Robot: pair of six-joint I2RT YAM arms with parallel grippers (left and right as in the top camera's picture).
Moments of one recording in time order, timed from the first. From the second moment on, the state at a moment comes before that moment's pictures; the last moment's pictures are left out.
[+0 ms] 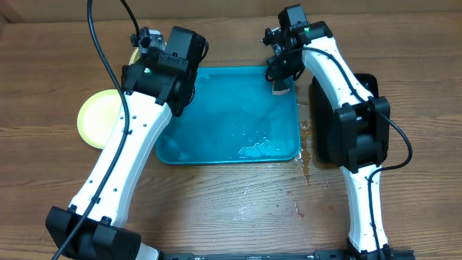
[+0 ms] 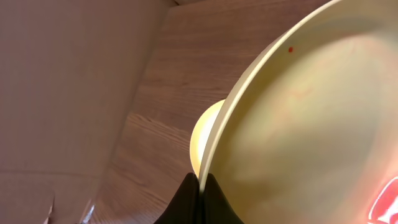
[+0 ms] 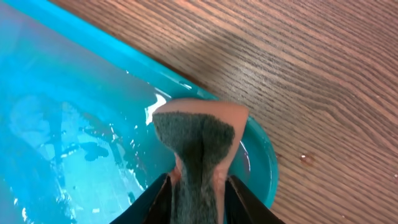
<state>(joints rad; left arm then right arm) -0.35 1.66 1.68 -1.20 -0.92 -0.34 0.27 2.47 2.24 -1.04 -0.10 -0.22</state>
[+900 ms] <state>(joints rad) -0.37 1.66 1.68 -1.17 -1.01 -0.35 0.26 2.38 2.29 -1.17 -0.19 0.01</state>
